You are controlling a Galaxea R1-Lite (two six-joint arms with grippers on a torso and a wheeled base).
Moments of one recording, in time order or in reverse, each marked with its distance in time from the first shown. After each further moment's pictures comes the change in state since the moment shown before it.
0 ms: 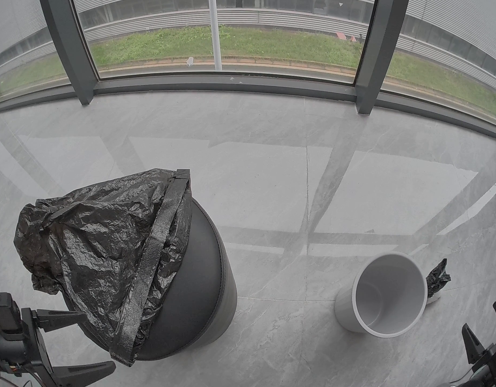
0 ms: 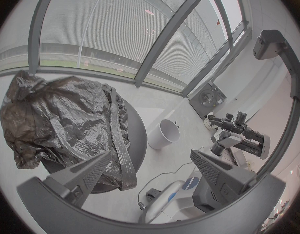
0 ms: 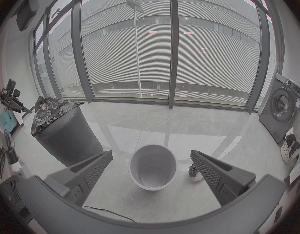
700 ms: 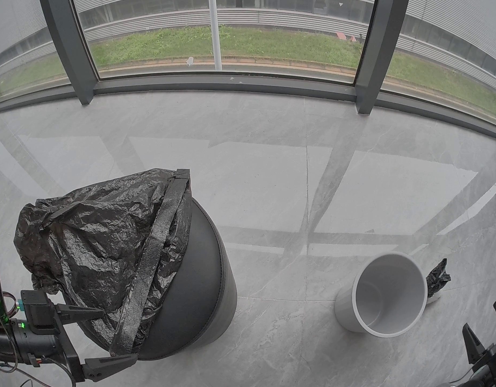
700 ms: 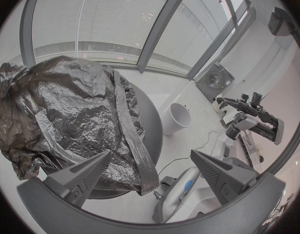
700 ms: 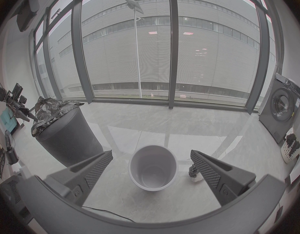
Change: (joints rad) left arm -0.069 0.220 0.033 -0.087 0.131 0.142; right arm 0.001 -0.008 0.000 0.000 0.000 0.002
